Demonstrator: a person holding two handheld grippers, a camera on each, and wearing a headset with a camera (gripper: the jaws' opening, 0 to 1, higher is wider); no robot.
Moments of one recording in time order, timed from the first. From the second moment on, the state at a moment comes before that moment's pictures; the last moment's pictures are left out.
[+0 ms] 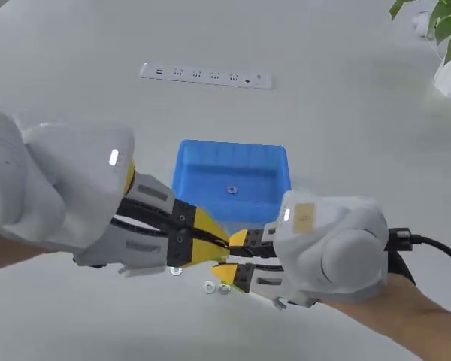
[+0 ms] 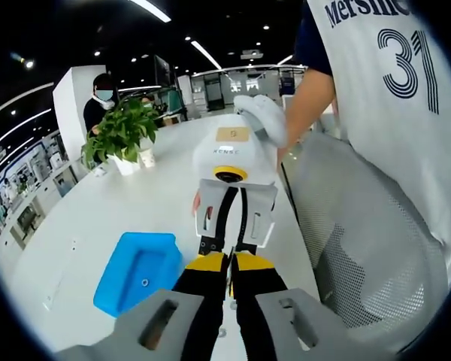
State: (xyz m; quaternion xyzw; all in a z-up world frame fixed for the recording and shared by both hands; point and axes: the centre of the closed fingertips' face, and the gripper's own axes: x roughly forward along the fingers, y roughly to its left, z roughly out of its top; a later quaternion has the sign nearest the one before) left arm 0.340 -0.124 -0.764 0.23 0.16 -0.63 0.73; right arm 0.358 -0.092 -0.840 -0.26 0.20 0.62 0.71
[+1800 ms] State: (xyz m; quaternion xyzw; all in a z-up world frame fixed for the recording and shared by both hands) left arm 0.333 -0.128 -0.789 0.19 0.19 -0.62 0.73; right arm 0.339 -0.100 -0.866 -0.23 0.25 0.64 0.69
